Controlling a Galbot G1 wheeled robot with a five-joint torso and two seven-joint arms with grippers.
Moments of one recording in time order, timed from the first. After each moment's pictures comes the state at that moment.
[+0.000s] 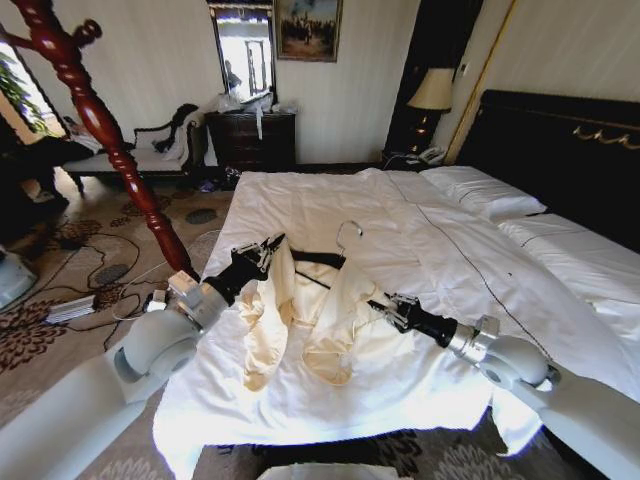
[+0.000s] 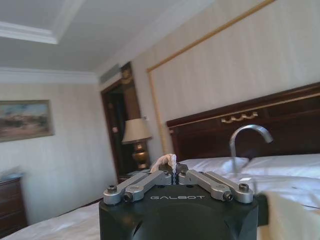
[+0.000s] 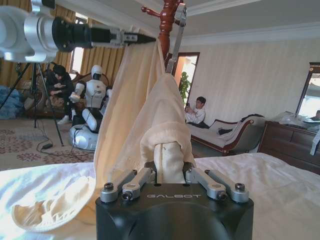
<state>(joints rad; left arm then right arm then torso) 0.87 -0.60 -0.19 -2.34 -0.80 0.20 -0.07 -1.42 0.41 0.45 2.03 0.78 0.30 -0.48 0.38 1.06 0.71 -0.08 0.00</state>
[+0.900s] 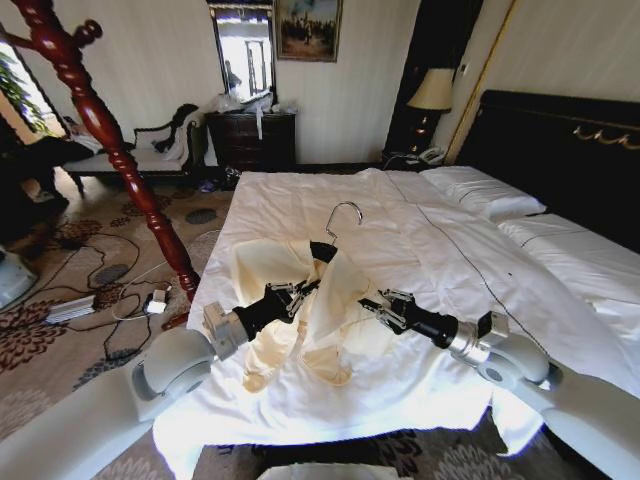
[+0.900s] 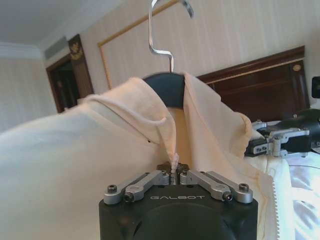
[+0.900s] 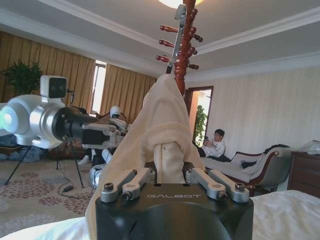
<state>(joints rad) 0.95 -0.60 -0.05 -2.36 -0.67 0.20 0.03 -1.40 0.40 0.49 2.12 0.95 0.33 -0.54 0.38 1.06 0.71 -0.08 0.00</state>
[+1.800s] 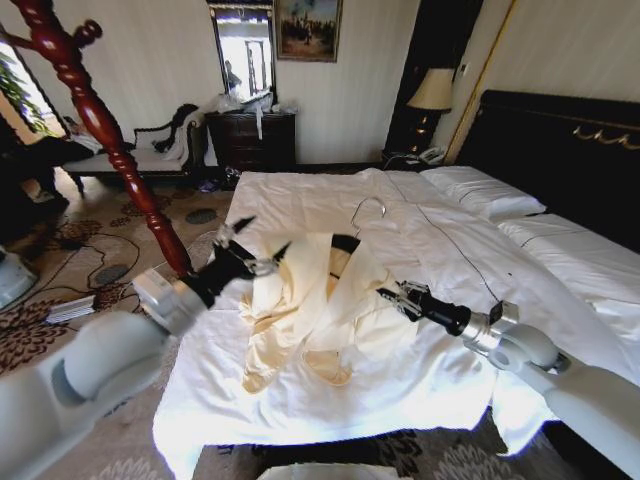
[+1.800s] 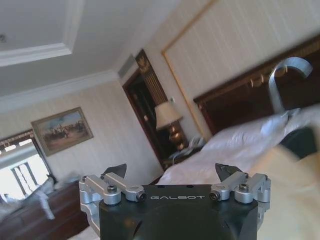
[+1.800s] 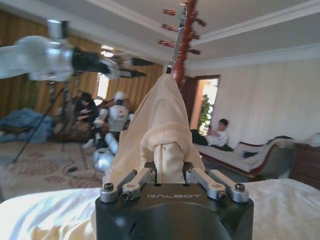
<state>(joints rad) 0.95 -0.34 -0.38 -2.41 -0.76 0.28 -0.16 -1.35 0.40 0.50 1.95 0.95 0.36 -0.73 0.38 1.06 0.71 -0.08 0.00</state>
